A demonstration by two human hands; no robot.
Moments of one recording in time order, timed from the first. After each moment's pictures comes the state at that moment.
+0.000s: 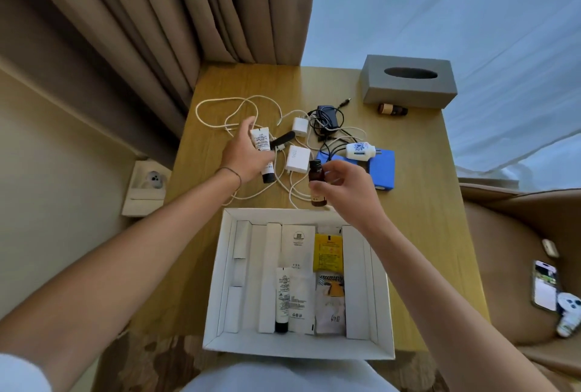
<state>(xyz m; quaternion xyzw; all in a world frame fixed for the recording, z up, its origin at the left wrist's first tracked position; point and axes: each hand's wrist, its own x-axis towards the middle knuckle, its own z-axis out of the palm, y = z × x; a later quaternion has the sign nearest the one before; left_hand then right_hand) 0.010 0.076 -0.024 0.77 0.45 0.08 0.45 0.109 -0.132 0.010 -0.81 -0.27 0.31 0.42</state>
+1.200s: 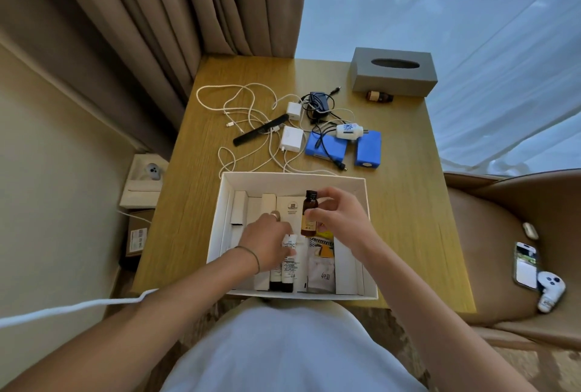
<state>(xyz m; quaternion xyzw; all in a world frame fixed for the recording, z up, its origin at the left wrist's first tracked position) -0.104 -0.100 -0.072 0.94 0.25 -0.16 0.19 0.035 -0.217 -0.004 -0.76 -0.18 0.42 0.46</state>
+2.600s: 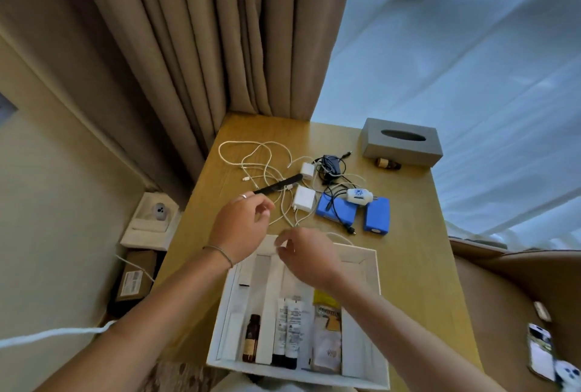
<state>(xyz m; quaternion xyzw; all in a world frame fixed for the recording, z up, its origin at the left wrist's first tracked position) -0.084 0.007 0.036 0.87 0.35 0.15 0.31 0.026 -0.120 0.017 -0.81 -0.51 0.23 0.17</state>
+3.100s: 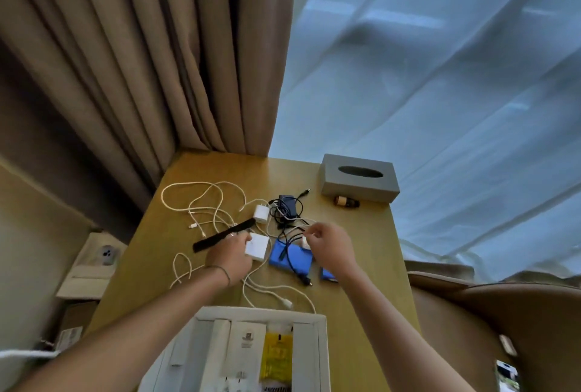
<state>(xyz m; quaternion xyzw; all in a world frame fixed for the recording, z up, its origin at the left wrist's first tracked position) 0.056 0.036 -0.044 0.88 0.40 -0.06 0.25 0.219 -0.116 0.007 -0.89 -0.30 0.22 0.27</state>
